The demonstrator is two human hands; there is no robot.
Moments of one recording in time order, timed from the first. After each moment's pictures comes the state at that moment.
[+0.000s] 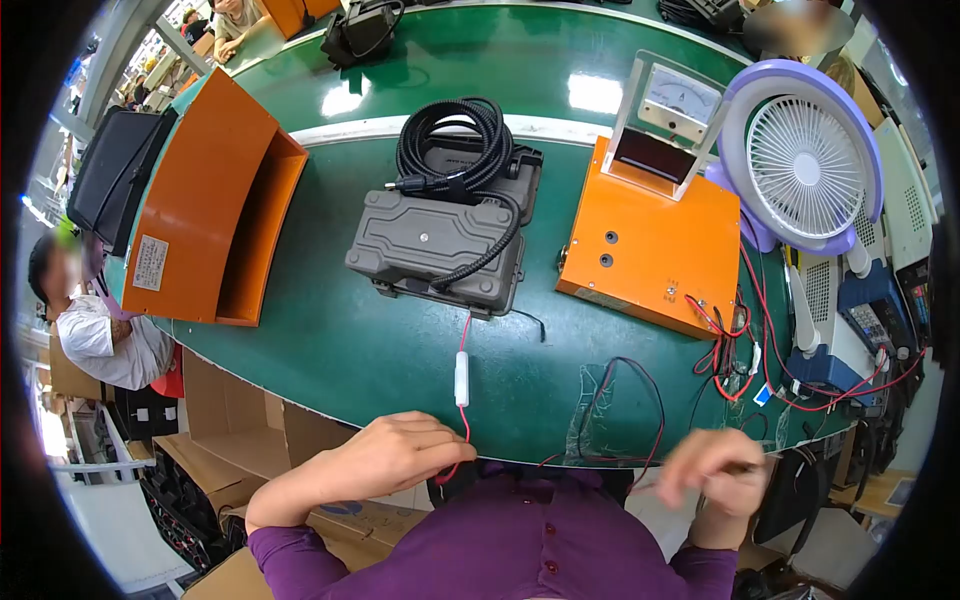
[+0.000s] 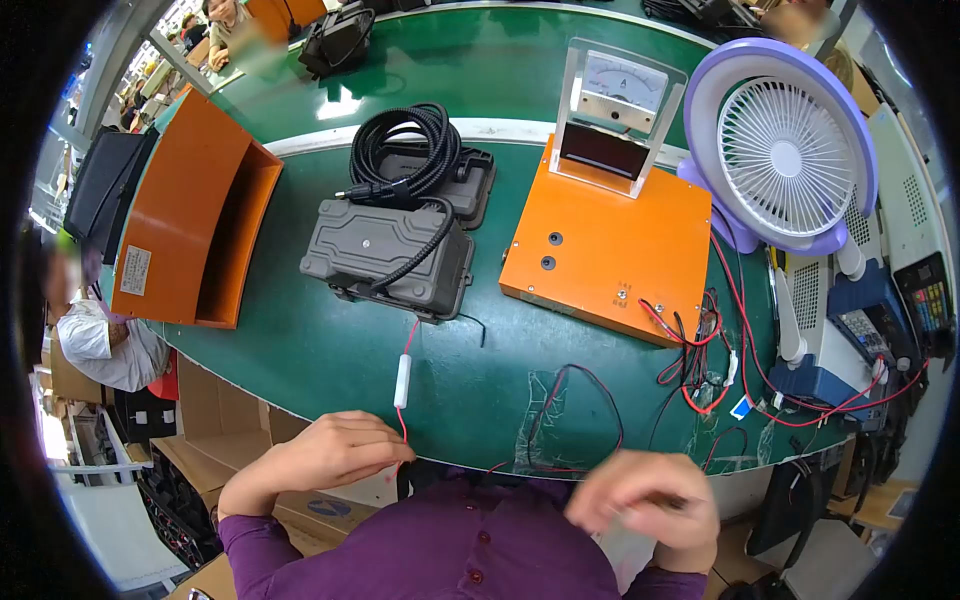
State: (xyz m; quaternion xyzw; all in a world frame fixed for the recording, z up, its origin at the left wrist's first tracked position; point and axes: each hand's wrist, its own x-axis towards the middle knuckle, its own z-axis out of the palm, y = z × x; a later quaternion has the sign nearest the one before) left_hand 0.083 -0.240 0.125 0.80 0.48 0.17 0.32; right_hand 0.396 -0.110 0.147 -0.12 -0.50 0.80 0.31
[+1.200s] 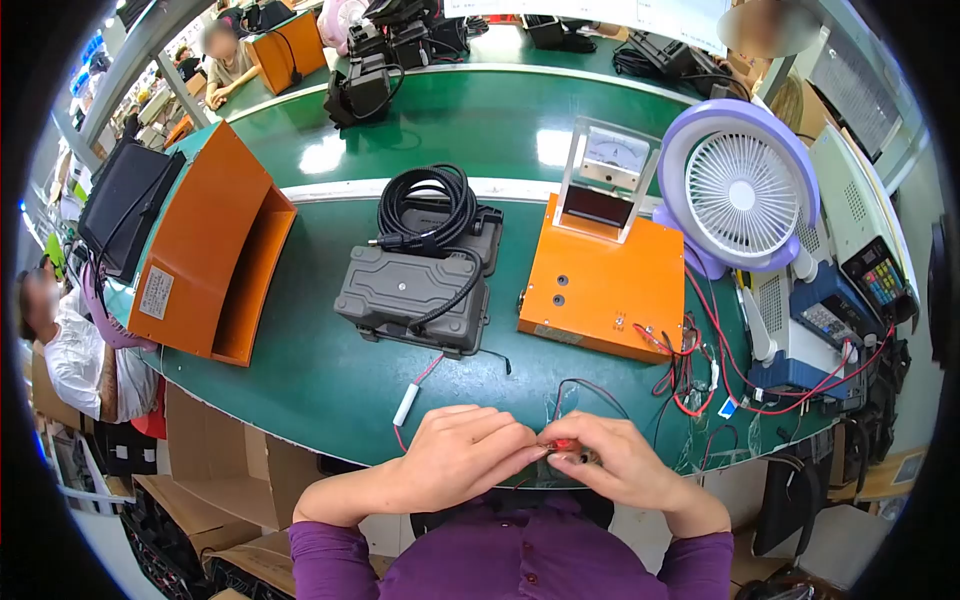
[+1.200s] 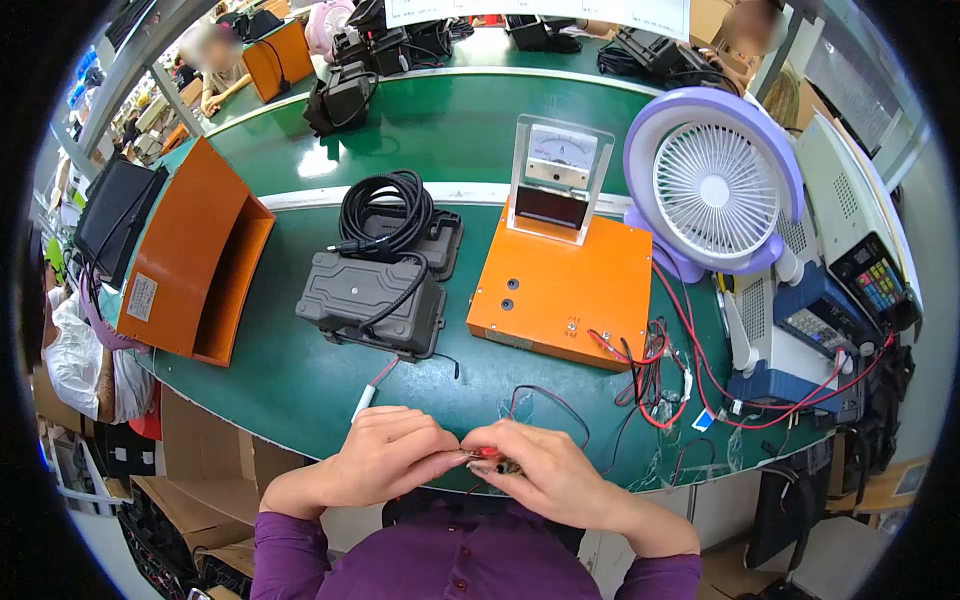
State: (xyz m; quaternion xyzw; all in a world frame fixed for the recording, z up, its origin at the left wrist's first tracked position) left_hand 0.147 -0.185 0.147 0.78 0.48 0.36 0.17; right_hand 0.341 -0.107 0.150 -0.18 -0.82 0.52 0.16
